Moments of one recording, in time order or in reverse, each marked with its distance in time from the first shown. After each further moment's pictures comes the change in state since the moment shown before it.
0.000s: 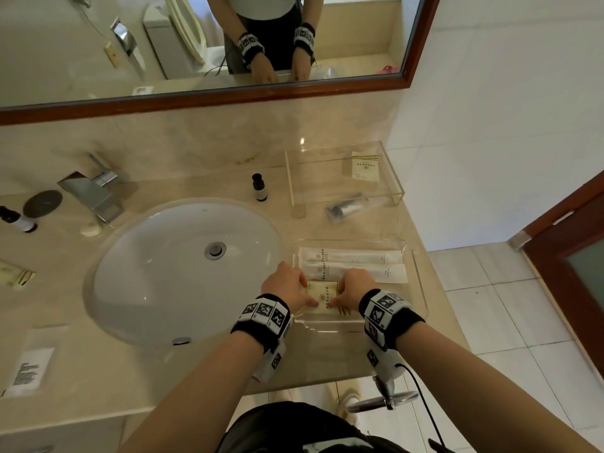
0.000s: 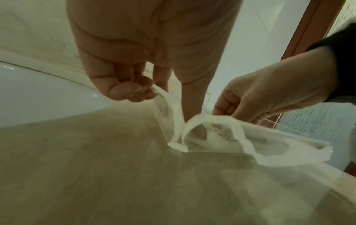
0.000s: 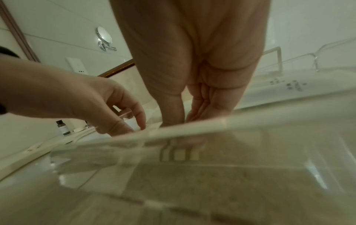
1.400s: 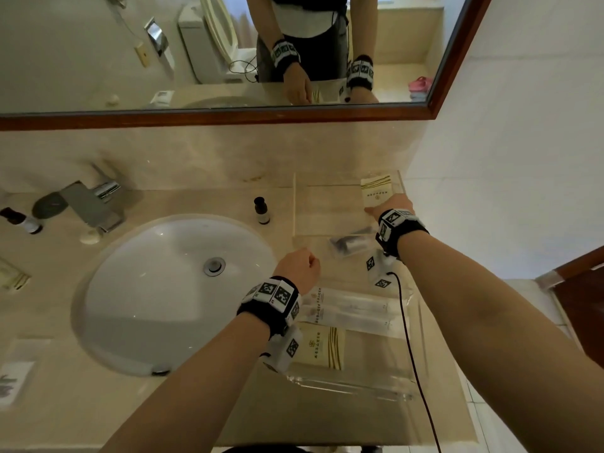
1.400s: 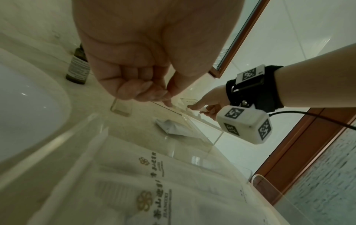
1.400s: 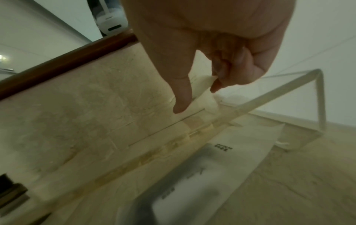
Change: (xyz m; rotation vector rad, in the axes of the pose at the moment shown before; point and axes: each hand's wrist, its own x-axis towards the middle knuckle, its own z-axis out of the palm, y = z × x) left_hand 0.076 0.056 -0.050 -0.233 0.106 -0.014; right_hand 0.150 0.003 -0.177 0.477 0.449 0.129
